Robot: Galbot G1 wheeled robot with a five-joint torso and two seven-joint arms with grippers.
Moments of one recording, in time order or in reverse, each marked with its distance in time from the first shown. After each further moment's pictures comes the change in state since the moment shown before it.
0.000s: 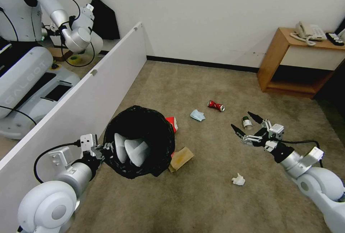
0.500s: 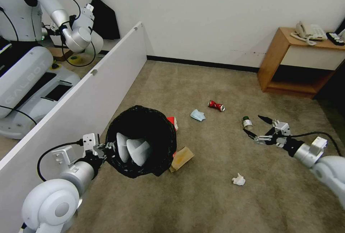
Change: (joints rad) left arm -0.032 -0.011 0.050 0.037 0.016 0.000 0.004; right arm 0.165 -0.219 -0.153 -0.294 -0.058 -0.042 -0.116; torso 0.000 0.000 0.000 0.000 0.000
